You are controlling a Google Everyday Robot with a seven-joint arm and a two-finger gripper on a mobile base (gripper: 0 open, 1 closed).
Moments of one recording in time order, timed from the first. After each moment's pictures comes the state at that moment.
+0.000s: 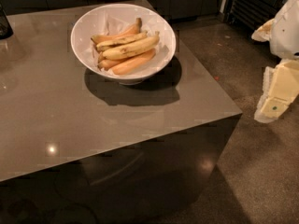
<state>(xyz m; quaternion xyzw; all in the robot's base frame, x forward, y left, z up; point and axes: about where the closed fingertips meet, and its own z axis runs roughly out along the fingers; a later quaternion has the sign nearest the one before) 0.438 -0.217 0.976 -0.60 0.78 -0.03 0.16</state>
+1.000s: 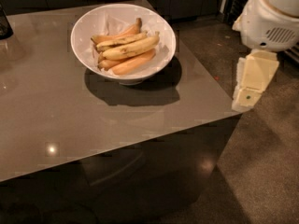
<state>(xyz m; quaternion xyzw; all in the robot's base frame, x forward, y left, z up) 0.458 -0.184 0.984 -0.61 0.77 -0.07 0.14</state>
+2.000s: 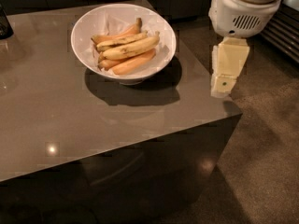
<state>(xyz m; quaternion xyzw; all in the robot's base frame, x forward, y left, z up) 0.486 -0.146 0.997 -0.65 0.74 -0.11 0.14</state>
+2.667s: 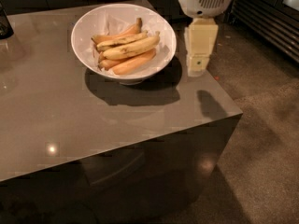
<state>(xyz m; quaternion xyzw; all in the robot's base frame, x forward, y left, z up) 0.528 -0.099 1.014 -0.69 0.69 -0.13 0.16</state>
